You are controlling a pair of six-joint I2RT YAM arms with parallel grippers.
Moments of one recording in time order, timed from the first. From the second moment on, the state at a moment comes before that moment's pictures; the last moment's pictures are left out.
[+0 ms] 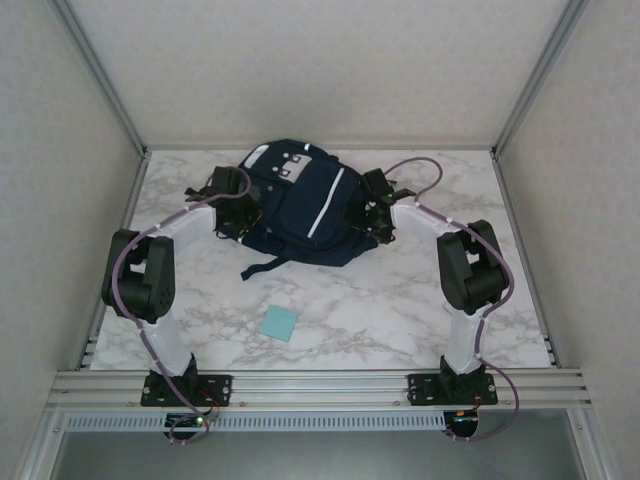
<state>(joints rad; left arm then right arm) -0.25 1.81 1.20 -0.35 0.21 -1.08 0.46 1.93 1.39 -0.58 -0.07 0.66</state>
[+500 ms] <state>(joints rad) -0.34 1.65 1.13 -0.30 0.13 -1.32 0.58 1.68 1.46 -0.72 -0.07 0.65</state>
